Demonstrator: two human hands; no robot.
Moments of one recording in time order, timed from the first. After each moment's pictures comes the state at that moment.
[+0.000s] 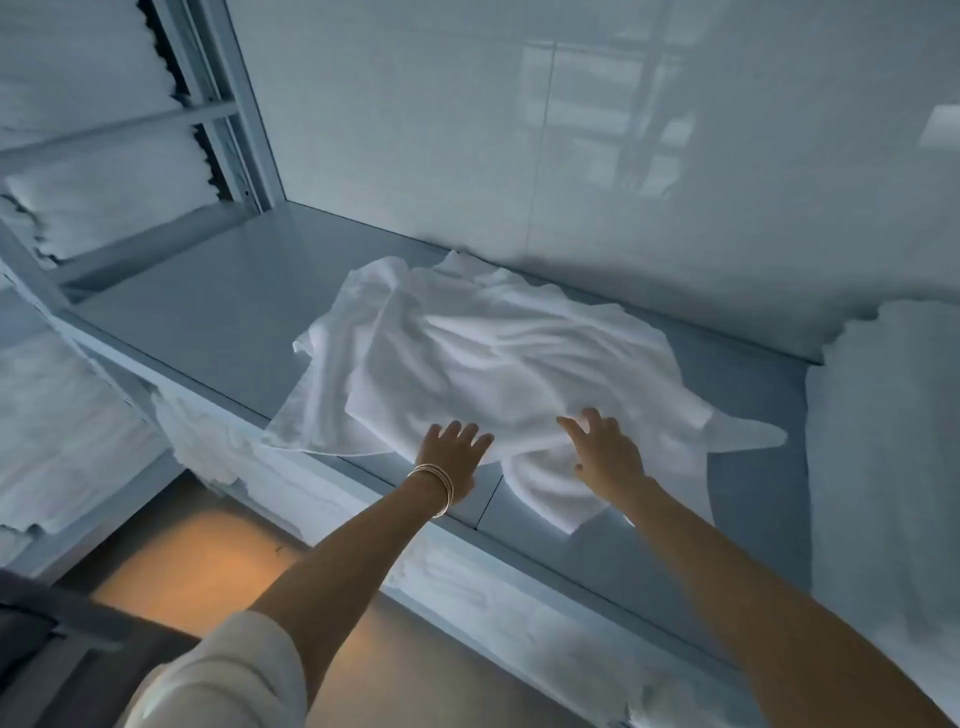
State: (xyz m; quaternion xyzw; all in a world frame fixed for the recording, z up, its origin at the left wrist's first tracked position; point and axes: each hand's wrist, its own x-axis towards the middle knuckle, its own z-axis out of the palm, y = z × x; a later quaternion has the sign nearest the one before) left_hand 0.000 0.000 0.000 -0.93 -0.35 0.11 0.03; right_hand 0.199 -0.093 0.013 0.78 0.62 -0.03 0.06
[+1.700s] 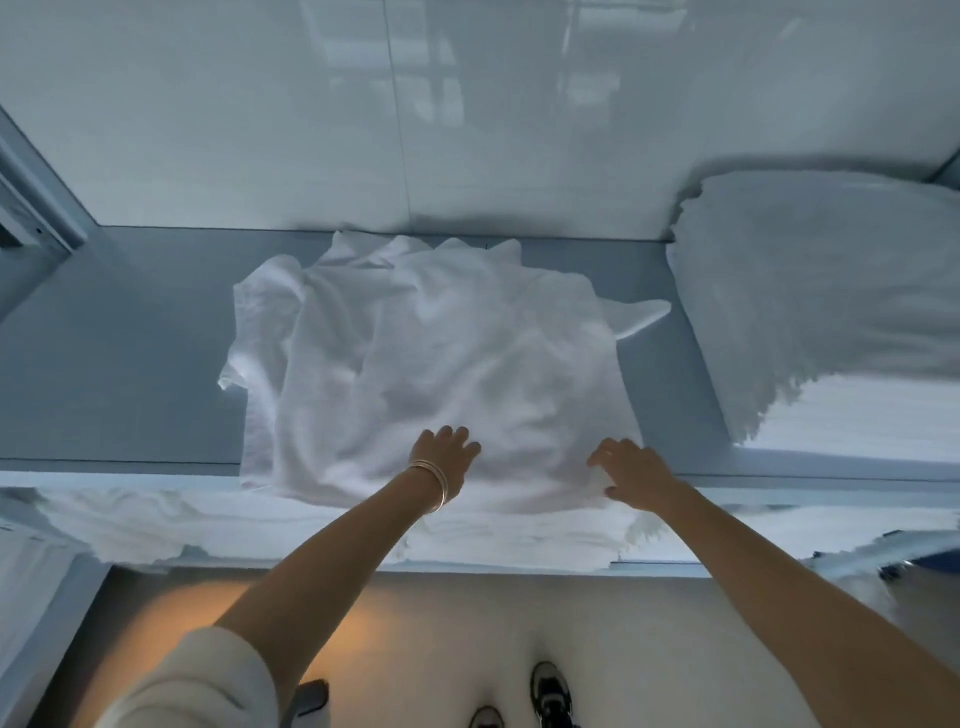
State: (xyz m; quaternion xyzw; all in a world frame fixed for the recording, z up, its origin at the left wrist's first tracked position) left_hand -0.056 -0.016 0.027 -0.97 -0.12 0.18 0.07; right_hand 0.118 -0.228 0.014 0.85 0.48 -0.17 0.15
